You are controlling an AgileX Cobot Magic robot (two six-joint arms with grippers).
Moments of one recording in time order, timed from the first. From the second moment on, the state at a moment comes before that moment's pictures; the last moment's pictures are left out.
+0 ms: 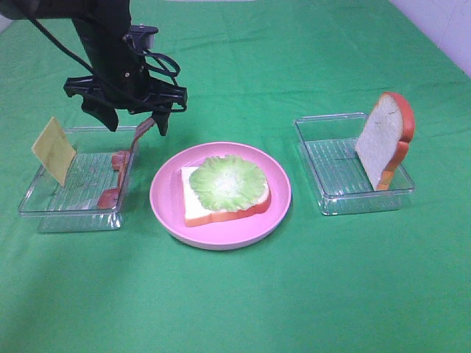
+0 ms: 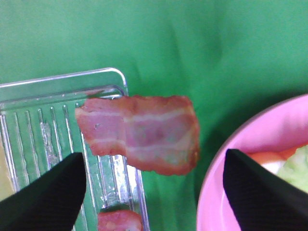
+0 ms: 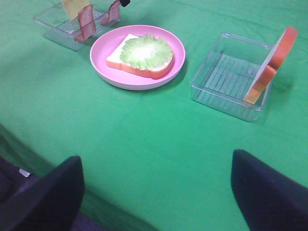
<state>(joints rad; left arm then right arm) -0.40 2.22 -1.80 0.11 0.94 -0.38 0.45 0.00 -0.51 0.09 1.07 -0.17</state>
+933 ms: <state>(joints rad) -0.40 2.23 -1.80 0.14 0.92 -0.38 0.45 0.00 -0.51 0.09 1.07 -0.17</state>
